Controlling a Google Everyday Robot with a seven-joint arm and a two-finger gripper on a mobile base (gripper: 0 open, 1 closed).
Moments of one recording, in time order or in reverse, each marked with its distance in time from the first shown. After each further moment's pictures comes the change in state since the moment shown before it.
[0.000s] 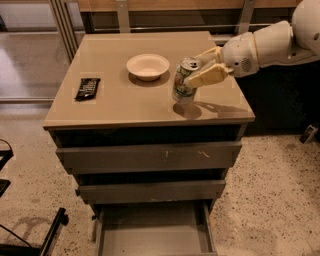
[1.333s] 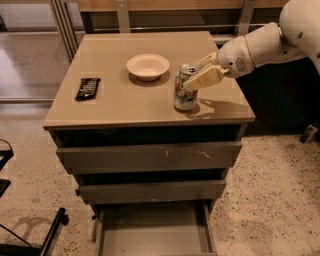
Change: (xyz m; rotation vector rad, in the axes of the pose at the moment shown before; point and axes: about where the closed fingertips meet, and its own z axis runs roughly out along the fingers) arm 0.023 -0.014 0.017 -0.049 0.081 0.112
